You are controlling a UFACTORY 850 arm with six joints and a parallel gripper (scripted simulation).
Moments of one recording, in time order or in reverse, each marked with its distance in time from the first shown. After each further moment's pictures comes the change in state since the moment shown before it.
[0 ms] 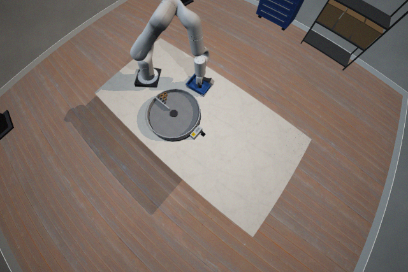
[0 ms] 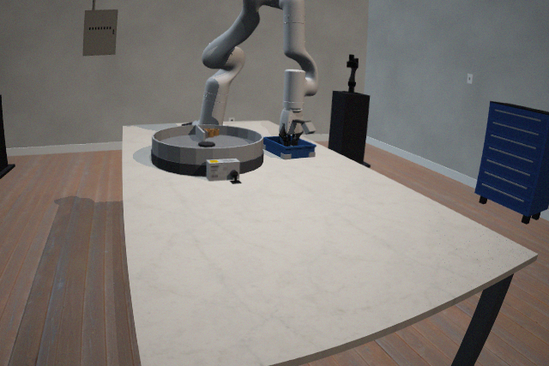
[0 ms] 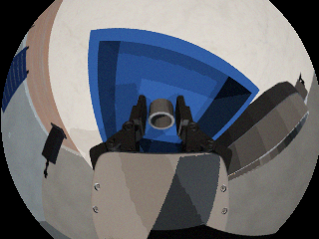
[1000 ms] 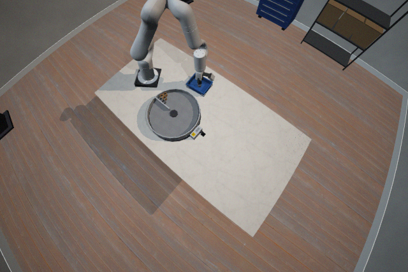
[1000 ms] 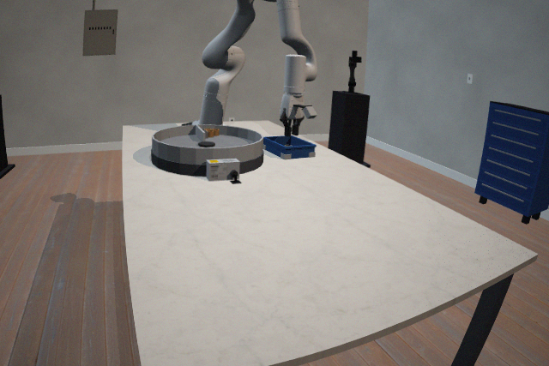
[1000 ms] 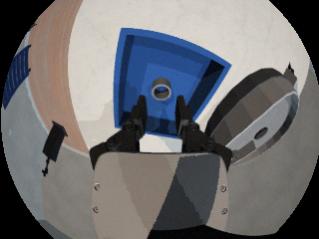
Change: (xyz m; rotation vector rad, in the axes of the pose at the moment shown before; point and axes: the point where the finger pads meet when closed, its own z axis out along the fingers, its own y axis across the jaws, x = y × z) arm 0.001 0.000 -0.062 0.002 0.000 0.000
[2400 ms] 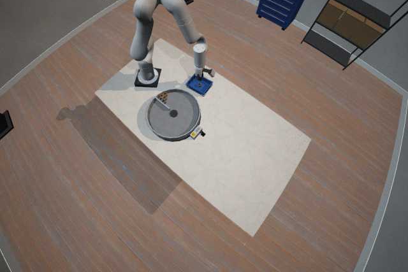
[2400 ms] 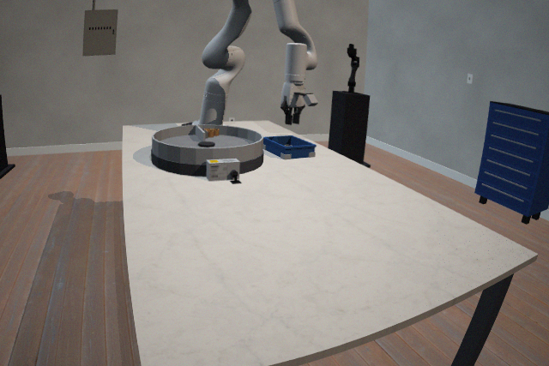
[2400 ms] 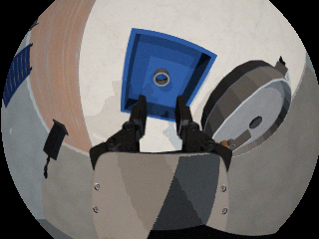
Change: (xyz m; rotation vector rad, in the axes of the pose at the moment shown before) arm 0.001 0.000 -0.049 -0.002 0.000 0.000
